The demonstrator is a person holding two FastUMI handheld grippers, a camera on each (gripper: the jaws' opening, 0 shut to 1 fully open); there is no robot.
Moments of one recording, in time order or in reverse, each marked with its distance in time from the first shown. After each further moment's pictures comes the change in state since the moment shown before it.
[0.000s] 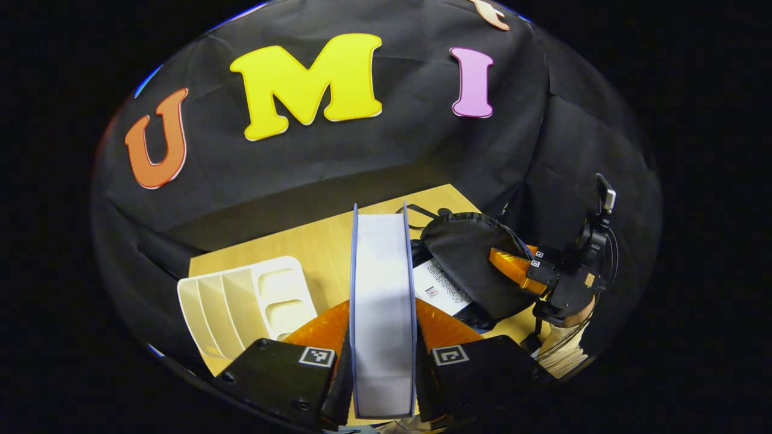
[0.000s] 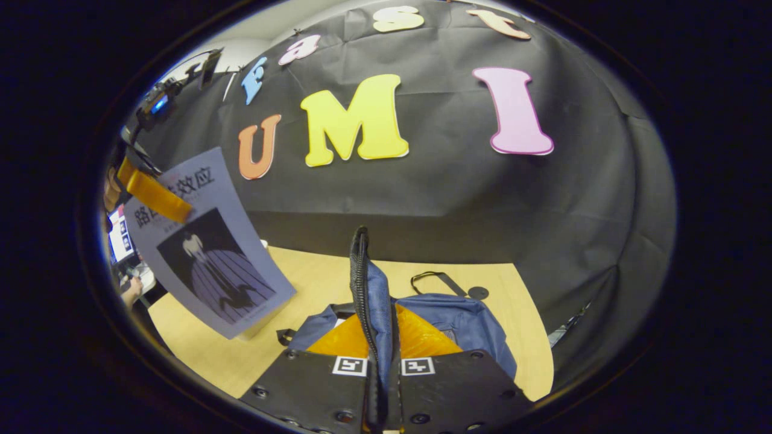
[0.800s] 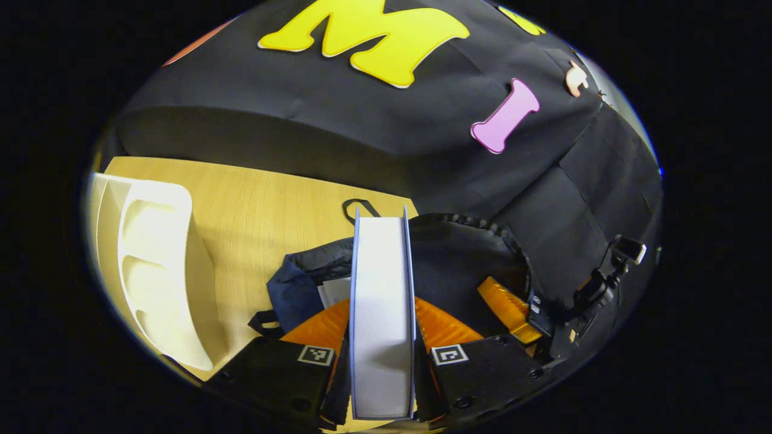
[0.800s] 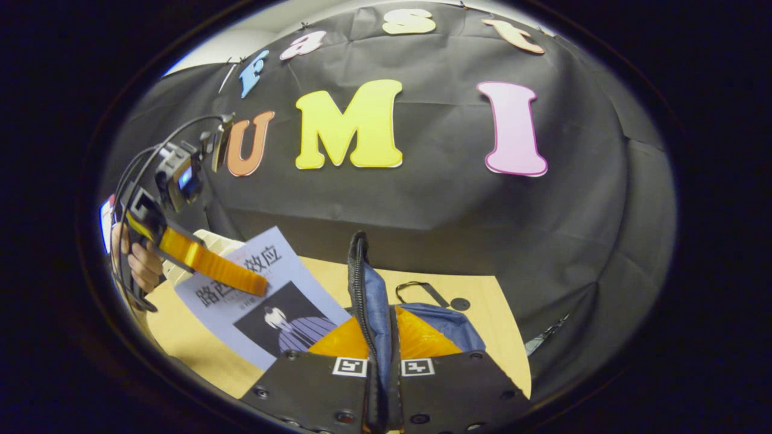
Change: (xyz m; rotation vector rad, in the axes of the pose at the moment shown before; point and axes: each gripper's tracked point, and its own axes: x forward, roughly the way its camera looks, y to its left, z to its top) left arm 0.118 -0.041 -0.017 -0.441 -0.049 -0.363; right arm -0.007 0.000 0.037 -0.045 -0.014 -0.093
